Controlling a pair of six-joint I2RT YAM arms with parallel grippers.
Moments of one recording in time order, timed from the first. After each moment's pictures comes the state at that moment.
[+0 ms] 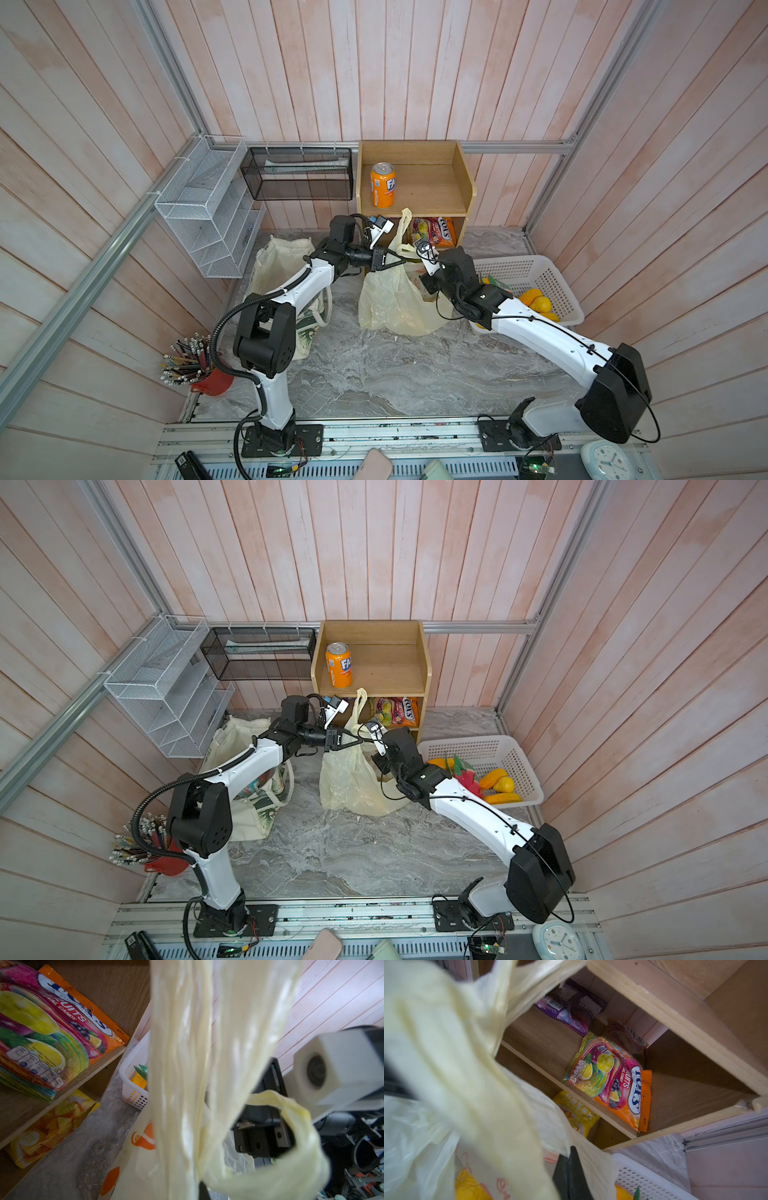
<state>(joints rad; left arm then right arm) -0.36 1.89 1.50 -0.08 1.19 -0.20 0.71 1.41 1.14 -0.15 0.36 -0.26</state>
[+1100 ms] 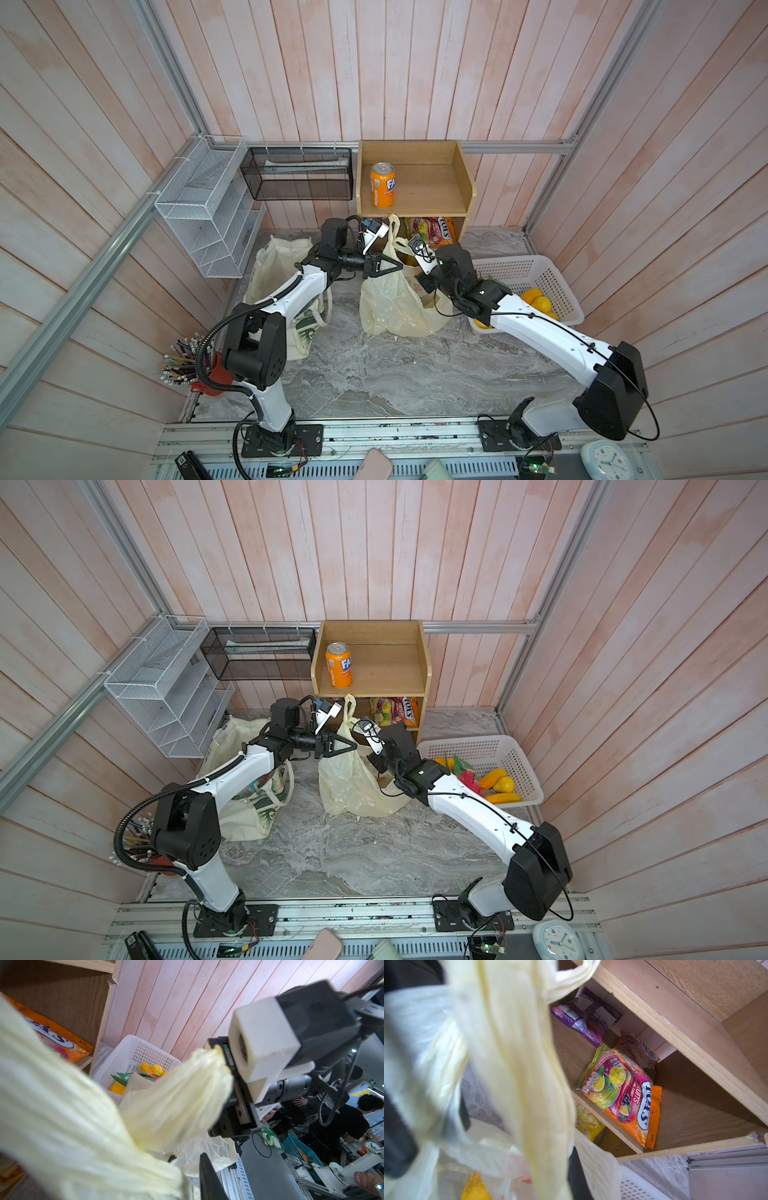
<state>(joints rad) -0.35 1.78 1.38 0.02 1.30 -0.15 0.74 1.41 1.19 -0.21 0.28 -0.30</state>
